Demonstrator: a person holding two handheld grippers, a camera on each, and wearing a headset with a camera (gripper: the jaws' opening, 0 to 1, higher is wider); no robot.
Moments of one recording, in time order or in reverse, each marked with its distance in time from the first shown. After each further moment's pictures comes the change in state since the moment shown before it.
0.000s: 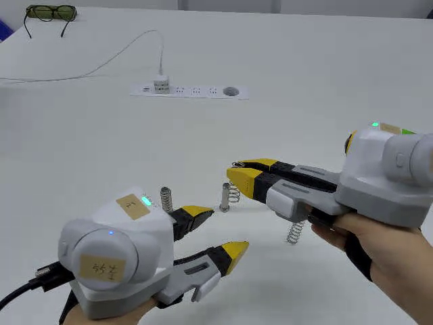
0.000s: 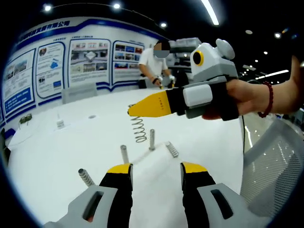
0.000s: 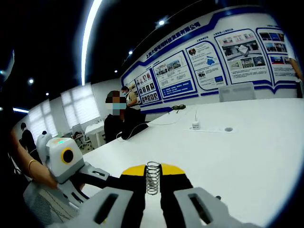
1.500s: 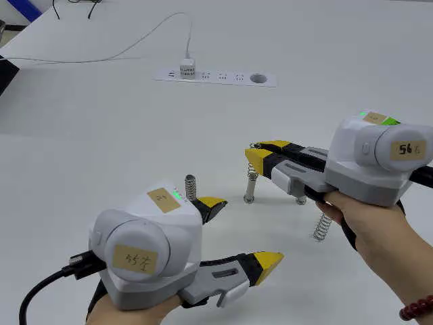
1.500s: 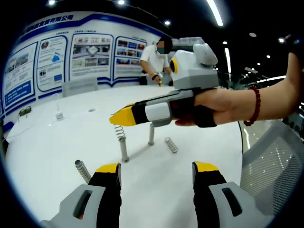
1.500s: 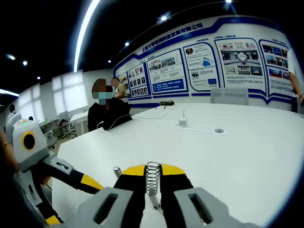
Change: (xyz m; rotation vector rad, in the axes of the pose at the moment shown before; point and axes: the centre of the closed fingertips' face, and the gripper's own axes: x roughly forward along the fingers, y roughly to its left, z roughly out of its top) left arm 0.001 0.000 -0.011 -0.043 0.024 -0.006; right arm 0.039 -0.040 -0.023 -0.111 0.050 -0.121
